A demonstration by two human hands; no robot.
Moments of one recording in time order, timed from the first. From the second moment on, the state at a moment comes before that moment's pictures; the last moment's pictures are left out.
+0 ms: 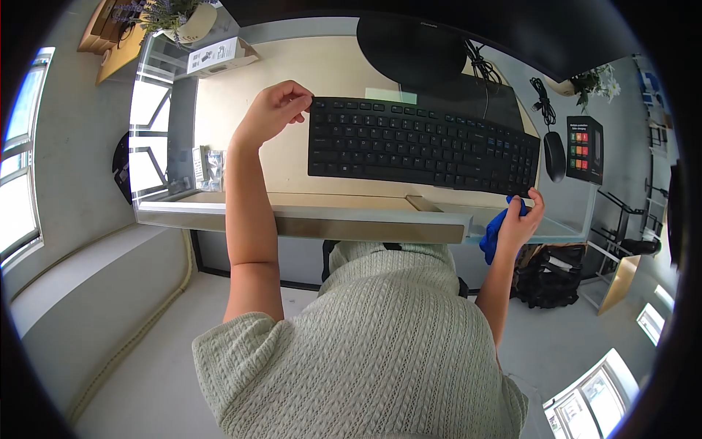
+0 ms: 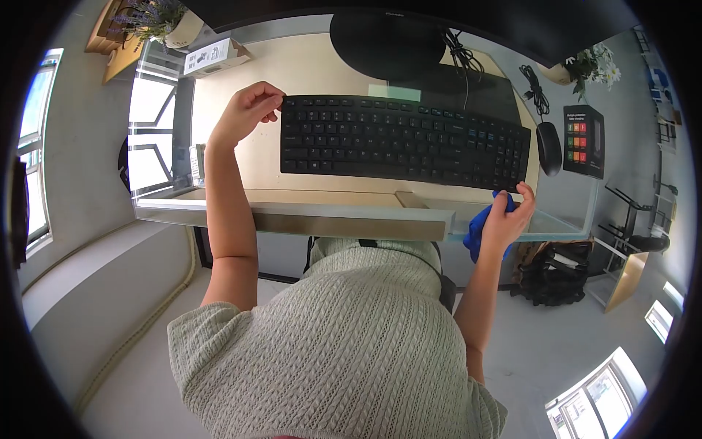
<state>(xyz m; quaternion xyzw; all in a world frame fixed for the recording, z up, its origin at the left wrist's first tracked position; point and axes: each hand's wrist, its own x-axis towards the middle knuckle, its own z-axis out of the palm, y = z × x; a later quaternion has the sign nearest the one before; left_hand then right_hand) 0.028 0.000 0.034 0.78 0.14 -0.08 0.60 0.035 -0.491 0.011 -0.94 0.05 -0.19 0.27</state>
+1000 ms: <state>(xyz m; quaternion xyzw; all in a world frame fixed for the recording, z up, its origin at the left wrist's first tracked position) 0.030 -0.004 0.032 0.83 0.15 -0.07 0.53 0.018 -0.315 0.051 -0.81 -0.43 -0.05 0.41</state>
